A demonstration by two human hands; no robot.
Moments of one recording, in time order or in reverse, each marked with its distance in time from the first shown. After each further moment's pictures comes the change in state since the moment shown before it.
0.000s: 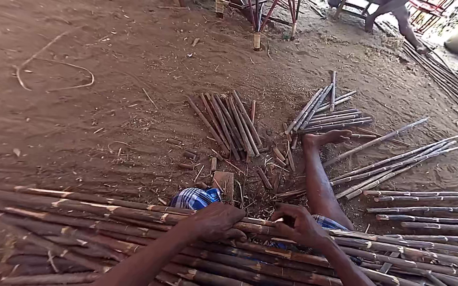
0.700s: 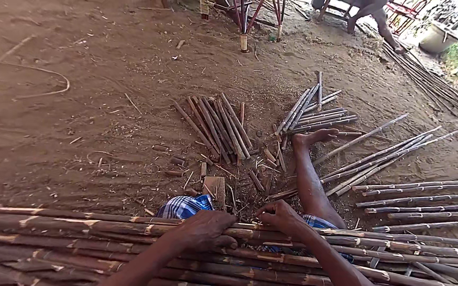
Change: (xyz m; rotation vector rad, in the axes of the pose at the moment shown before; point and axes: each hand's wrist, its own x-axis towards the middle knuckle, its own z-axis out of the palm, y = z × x) left_hand -0.002 -0.002 -0.005 -0.006 -0.049 -0.019; right_hand 0.036 -0.014 0.002 0.044 -0.099 0.501
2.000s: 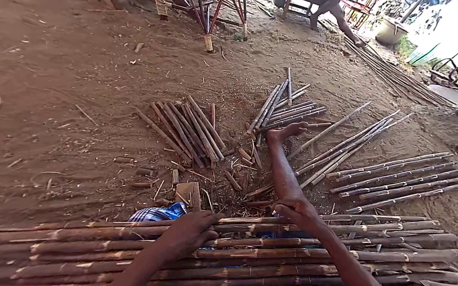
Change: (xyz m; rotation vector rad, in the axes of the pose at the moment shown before) left_hand 0.027 0.008 0.022 -0.048 0.274 0.064; right_hand -0.078 0.077 -0.065 0.068 0.314 -0.370
